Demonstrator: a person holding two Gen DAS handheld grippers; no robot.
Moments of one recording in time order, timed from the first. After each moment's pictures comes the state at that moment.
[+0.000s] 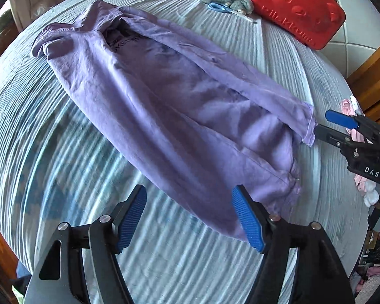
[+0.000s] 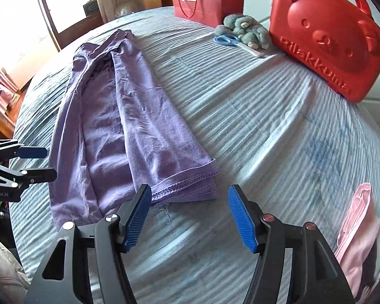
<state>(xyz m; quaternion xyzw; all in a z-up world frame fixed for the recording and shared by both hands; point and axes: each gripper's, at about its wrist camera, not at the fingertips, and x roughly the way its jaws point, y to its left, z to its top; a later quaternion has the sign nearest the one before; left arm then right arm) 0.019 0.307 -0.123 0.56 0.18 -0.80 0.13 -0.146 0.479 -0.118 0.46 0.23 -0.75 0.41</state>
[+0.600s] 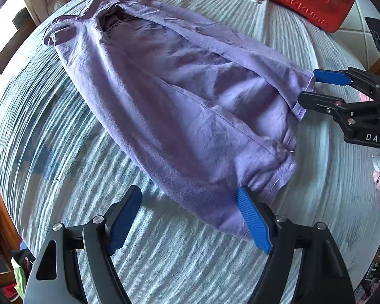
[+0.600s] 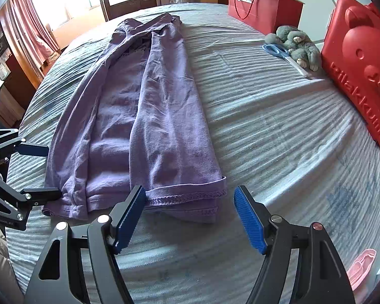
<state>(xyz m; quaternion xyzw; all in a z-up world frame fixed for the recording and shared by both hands) 0.010 0.367 -0.136 0.59 0.16 -0.77 0.20 -0.163 0.463 -0.141 0.42 0.28 -0.68 0.52</state>
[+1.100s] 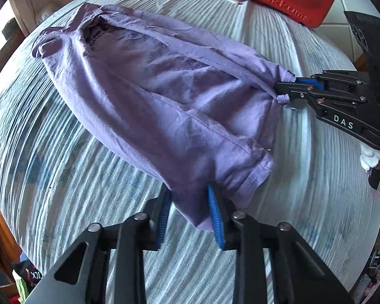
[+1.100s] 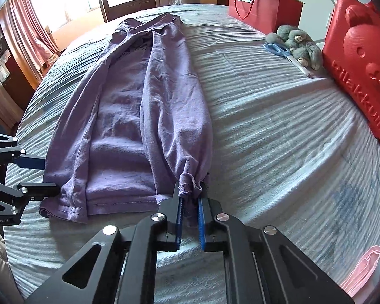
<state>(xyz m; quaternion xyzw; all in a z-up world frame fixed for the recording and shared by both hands) 0.005 0.382 -0.123 0.58 0.15 -0.79 0.16 -0.154 0.463 -0.141 0.42 0.28 -0.69 0.51</state>
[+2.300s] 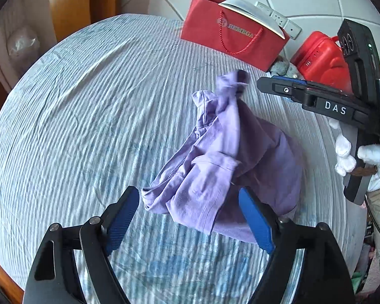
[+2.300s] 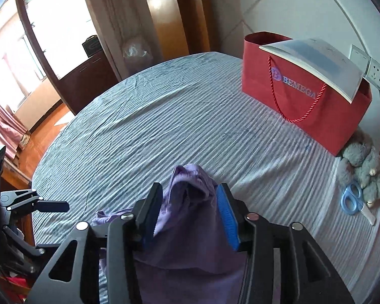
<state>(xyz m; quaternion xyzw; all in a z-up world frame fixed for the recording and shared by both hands) -0.065 -0.065 -0.049 0.53 0.13 -0.84 0.02 -0.225 0.073 -0.050 0.44 0.12 -0.79 0.41</state>
